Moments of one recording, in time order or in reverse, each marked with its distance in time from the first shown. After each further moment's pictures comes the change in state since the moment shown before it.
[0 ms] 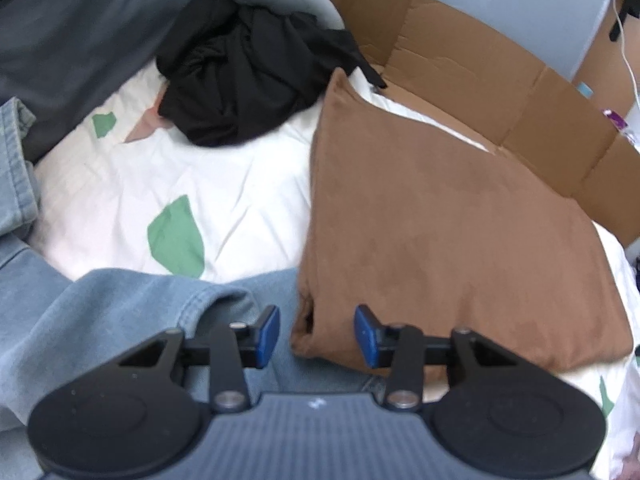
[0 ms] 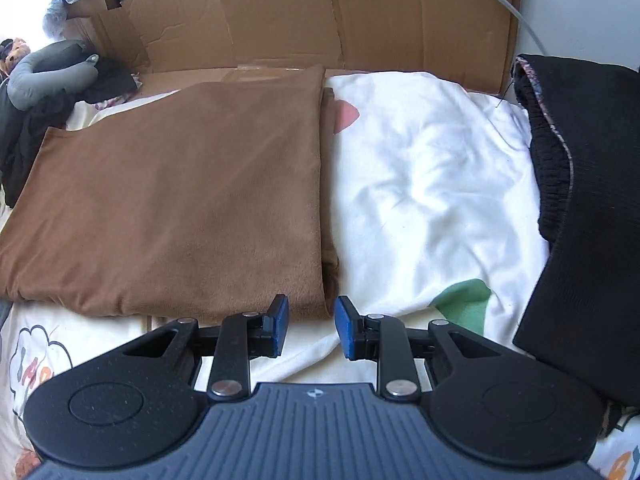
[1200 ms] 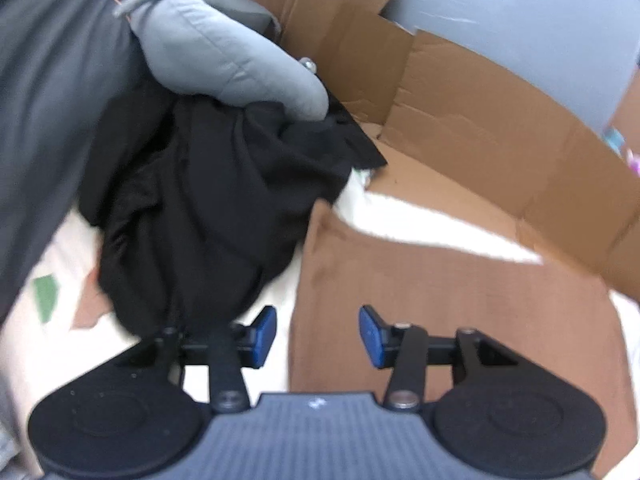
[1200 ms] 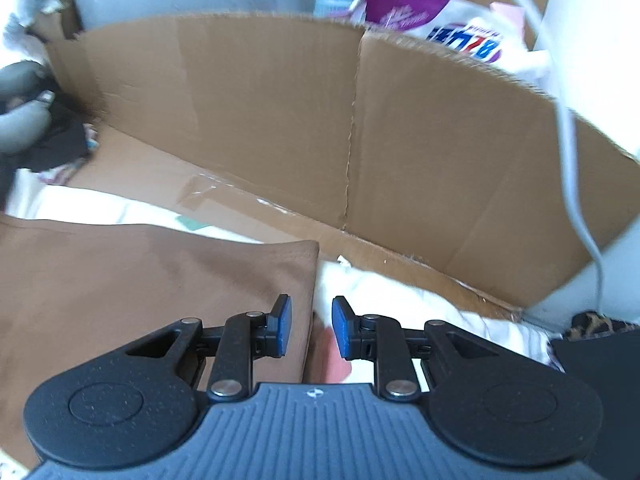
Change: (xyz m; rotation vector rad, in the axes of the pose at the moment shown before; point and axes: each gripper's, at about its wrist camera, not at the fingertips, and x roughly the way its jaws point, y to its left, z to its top) left arm 0.054 -0.032 0.158 0.076 -0.032 0.041; right arm 0.055 0.025 0.227 -0.130 -0.028 -0.100
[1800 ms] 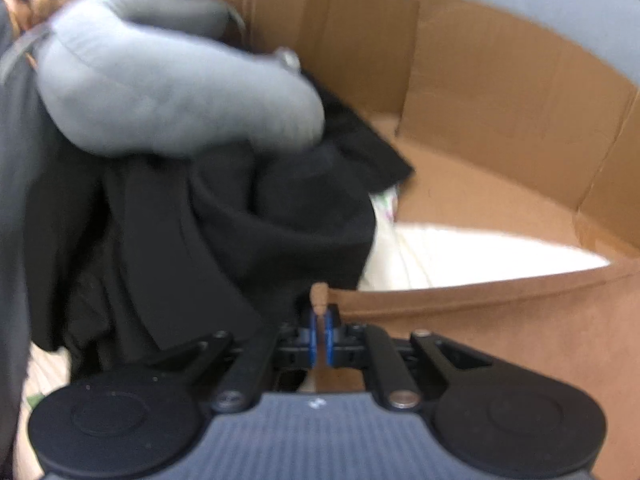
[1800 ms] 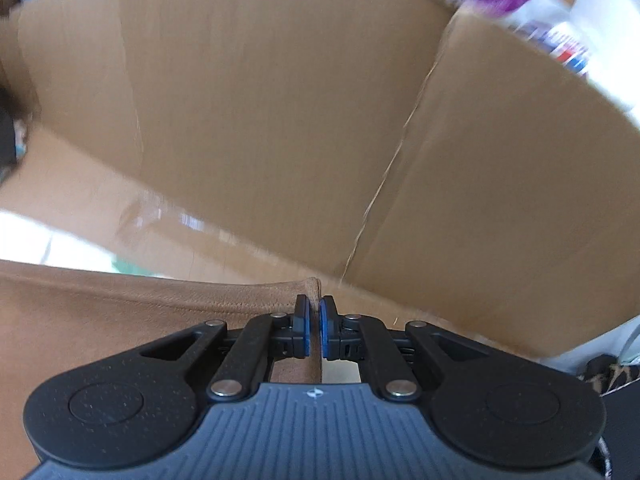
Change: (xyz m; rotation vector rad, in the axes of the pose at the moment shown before) left arm 0.109 -0.009 0.083 0.152 0.081 0.101; right arm 0.111 0.034 0.047 -0.011 0.044 -0.197
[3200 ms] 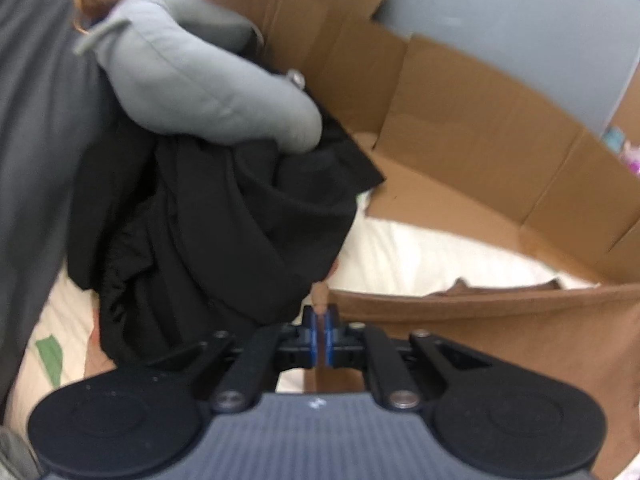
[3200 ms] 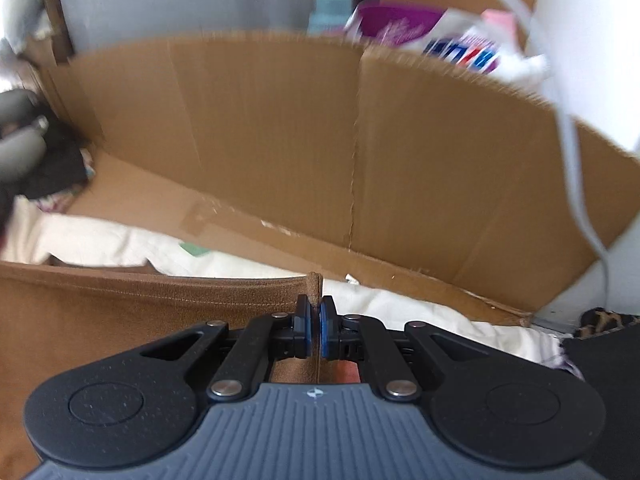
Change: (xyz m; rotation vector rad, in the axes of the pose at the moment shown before) left arm -0.066 0.025 -0.028 -0.079 -0.045 -0.120; right arm -0.074 -0.037 -0.040 0.051 -0.074 0.169
